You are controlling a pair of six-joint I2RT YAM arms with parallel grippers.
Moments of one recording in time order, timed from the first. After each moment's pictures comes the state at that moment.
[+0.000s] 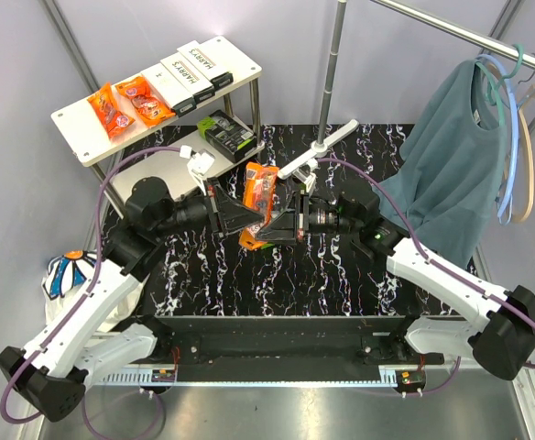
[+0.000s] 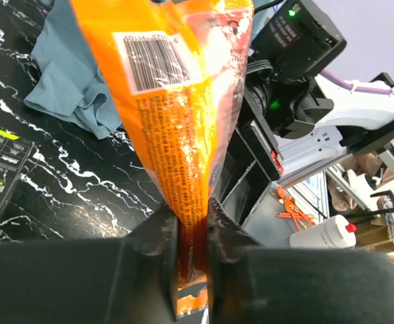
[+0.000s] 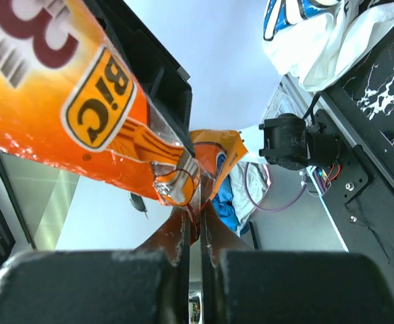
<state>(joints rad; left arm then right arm) -0.54 0.92 0.98 -0.10 0.70 -0.64 0.75 1.19 0.94 0.21 -0.75 1.27</state>
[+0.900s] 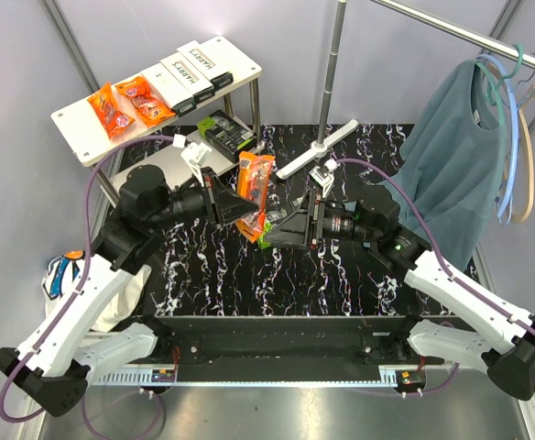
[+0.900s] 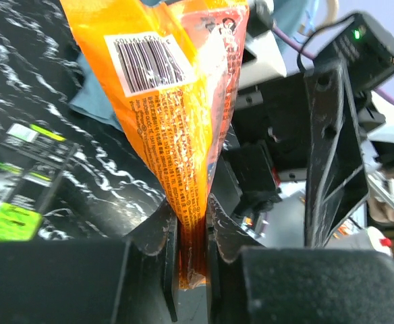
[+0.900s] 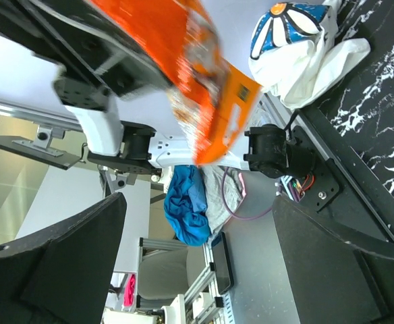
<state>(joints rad) -0.55 0.95 1.13 -0.30 0.61 -0.52 0.75 1.05 0.92 0.10 -0.67 1.14</state>
